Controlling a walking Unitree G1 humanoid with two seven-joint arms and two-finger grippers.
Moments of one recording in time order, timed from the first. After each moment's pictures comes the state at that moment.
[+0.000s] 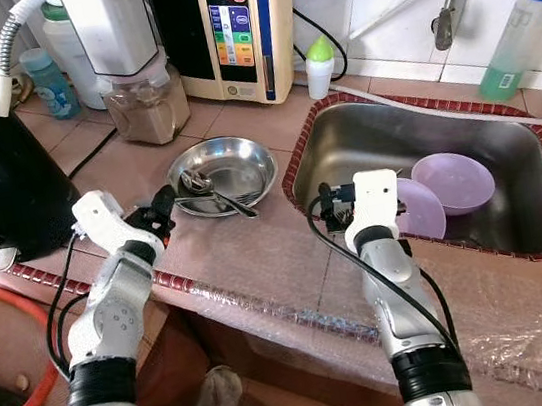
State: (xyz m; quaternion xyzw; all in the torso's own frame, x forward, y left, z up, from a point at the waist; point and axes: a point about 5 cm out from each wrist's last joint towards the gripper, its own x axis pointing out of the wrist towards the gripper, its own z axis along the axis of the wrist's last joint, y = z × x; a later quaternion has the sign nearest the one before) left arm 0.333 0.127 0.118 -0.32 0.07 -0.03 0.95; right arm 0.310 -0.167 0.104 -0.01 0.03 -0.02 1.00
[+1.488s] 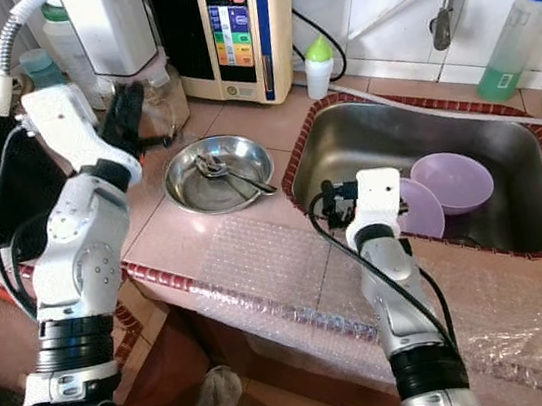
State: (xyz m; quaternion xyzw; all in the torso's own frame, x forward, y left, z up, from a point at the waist) left arm 0.344 0.115 0.237 -0.16 -0.14 -0.14 0.97; right arm 0.312 -0.166 0.105 0.01 0.03 -0.02 1.00
